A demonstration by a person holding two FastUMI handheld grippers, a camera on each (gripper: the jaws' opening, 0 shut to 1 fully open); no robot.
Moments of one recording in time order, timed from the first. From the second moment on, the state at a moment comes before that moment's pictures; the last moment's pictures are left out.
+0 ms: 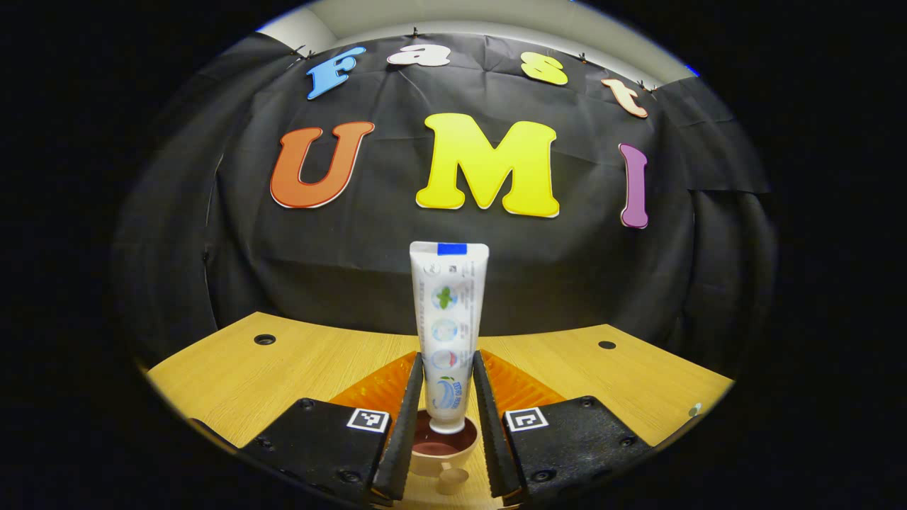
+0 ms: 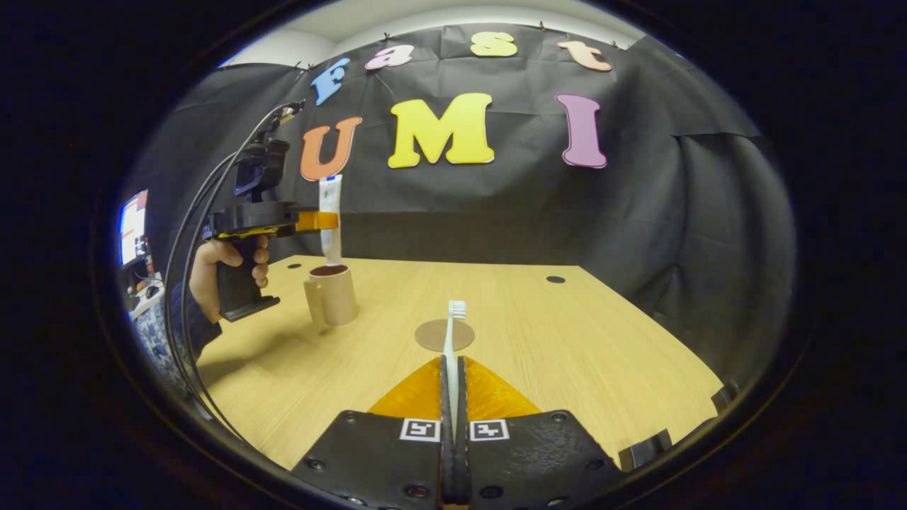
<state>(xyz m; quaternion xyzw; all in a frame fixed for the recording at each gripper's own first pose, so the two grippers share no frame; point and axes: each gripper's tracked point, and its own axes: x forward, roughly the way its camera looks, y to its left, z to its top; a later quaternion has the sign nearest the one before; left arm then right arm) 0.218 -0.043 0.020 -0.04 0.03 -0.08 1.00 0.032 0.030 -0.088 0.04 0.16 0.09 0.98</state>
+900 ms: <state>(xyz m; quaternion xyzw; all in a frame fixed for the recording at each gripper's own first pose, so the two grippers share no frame) 0.183 -0.012 0.011 -0.04 0.04 -0.07 1.00 0.051 0.071 -0.065 0.03 0.15 0.12 0.98</state>
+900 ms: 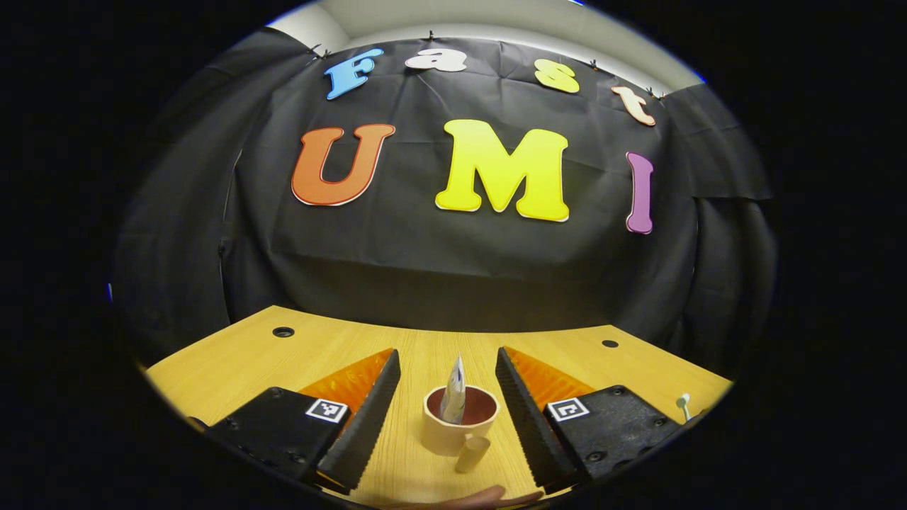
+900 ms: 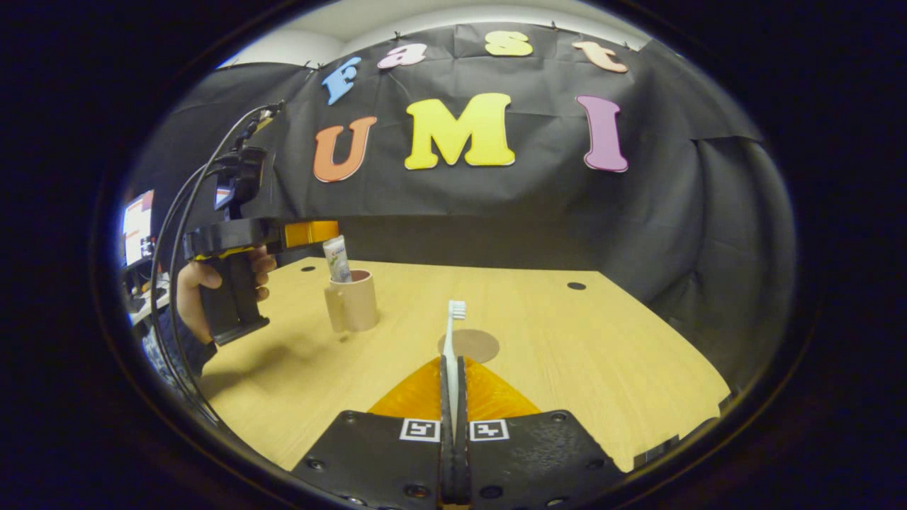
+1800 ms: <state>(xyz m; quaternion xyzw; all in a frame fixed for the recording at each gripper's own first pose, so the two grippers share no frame) 0.153 0.030 -0.027 -0.06 0.02 -0.07 1.00 0.212 0.249 0.060 0.08 0.04 0.18 0.98</state>
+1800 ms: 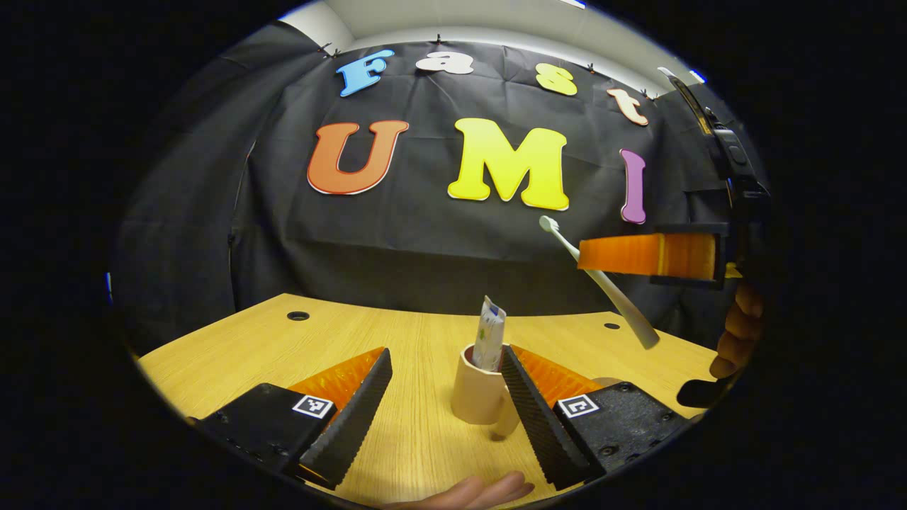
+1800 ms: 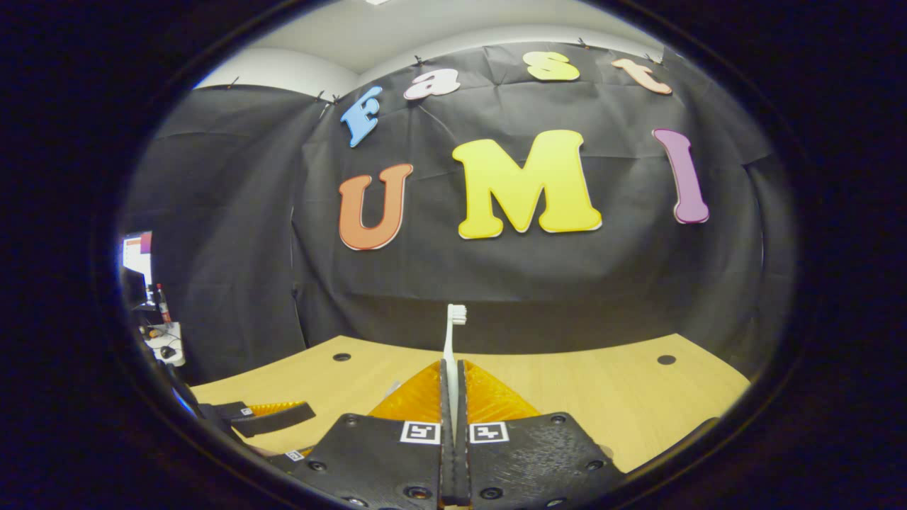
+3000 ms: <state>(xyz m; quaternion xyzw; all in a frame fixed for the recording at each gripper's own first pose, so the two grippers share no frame) 0.154 0.036 -0.038 -0.11 0.05 -0.08 0.99 0.251 0.290 0.045 0.10 0.03 0.20 0.97</state>
